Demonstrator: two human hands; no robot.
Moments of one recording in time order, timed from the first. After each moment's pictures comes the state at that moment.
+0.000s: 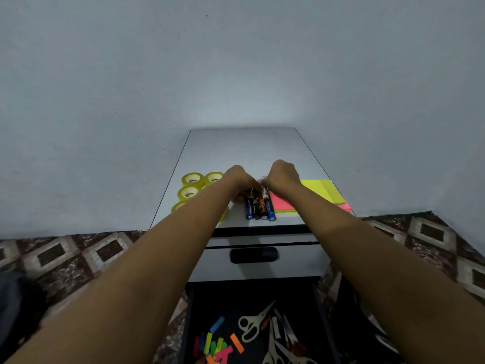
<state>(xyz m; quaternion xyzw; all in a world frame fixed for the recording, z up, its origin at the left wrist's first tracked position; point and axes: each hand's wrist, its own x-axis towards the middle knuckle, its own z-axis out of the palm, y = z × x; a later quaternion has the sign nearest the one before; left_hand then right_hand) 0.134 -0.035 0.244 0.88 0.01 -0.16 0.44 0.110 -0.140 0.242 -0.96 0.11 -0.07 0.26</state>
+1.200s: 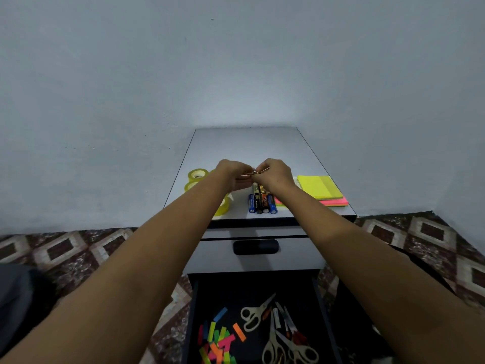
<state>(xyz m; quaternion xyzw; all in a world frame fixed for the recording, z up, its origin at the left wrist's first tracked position) 0.121 -0.017 0.255 0.73 0.08 -0.16 0.66 0.089 -0.121 0.238 -0.89 0.08 -0.13 0.44</state>
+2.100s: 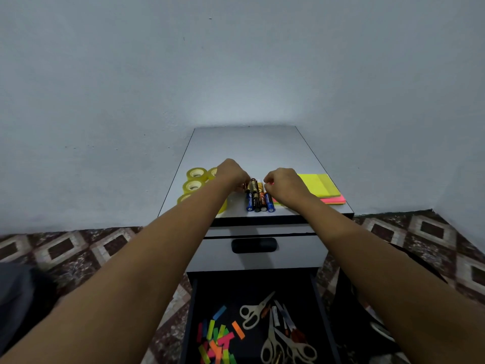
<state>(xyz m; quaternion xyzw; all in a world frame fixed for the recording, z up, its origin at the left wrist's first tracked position) 0.122 -0.022 0.241 0.89 0.02 -0.06 0.45 0.072 -0.151 0.225 -0.97 -0.03 -0.12 0.20</state>
